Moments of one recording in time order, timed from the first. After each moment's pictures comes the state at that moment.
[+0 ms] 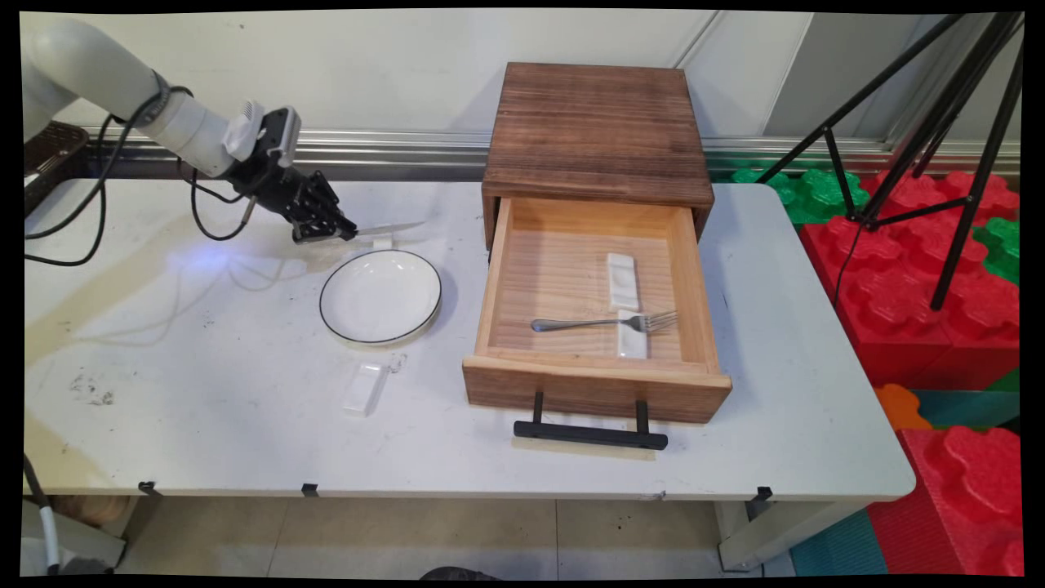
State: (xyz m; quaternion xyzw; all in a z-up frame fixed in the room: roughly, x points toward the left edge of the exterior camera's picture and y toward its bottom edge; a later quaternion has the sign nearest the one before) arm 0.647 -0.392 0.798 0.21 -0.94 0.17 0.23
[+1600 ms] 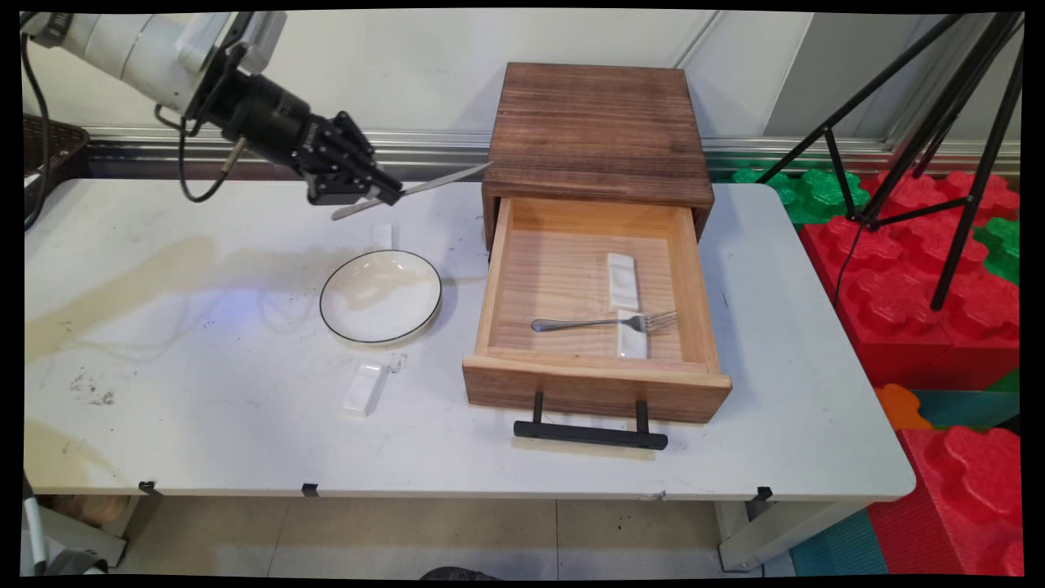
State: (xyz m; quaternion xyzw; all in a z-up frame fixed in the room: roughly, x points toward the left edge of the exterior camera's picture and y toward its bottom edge) arm 0.531 -0.333 0.938 0.17 -0.90 0.16 0.36
